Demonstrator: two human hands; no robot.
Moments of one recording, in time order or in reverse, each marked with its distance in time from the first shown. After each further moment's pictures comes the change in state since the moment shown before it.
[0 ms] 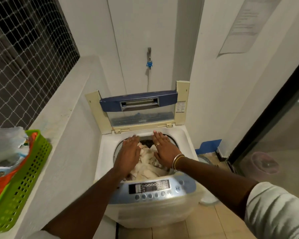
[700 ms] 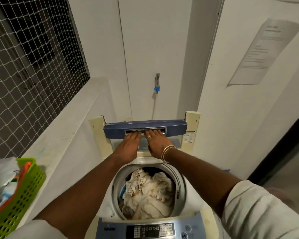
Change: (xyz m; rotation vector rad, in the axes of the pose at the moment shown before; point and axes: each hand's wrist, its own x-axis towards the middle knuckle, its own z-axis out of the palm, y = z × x) left_hand 0.148 -0.028 -0.049 0.292 0.009 0.179; right_hand 0.155 0.009 -0.072 -0.277 0.064 -0.058
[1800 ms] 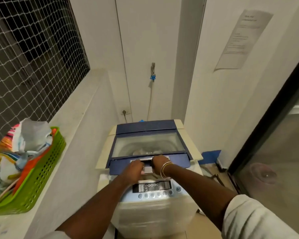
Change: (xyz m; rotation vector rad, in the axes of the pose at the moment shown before) left_hand -0.186 0.065 0.058 -0.244 -0.392 -0.070; right_hand -0.171 -0.104 0.047 0.308 -0.389 0.237
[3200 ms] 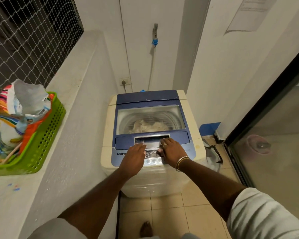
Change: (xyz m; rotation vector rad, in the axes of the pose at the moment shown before) left_hand -0.074 0.006 0.062 -0.012 0.200 0.044; right_hand -0.061 0.030 0.078 -0.052 0.248 -0.080
